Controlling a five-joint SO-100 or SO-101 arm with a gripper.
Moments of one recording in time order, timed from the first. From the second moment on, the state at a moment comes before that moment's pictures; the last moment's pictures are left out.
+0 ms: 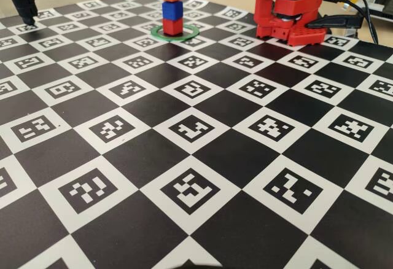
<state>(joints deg) 57.3 99.1 106.0 79.1 -61.2</state>
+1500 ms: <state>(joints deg) 58.5 99.1 107.9 79.5 -60.2</state>
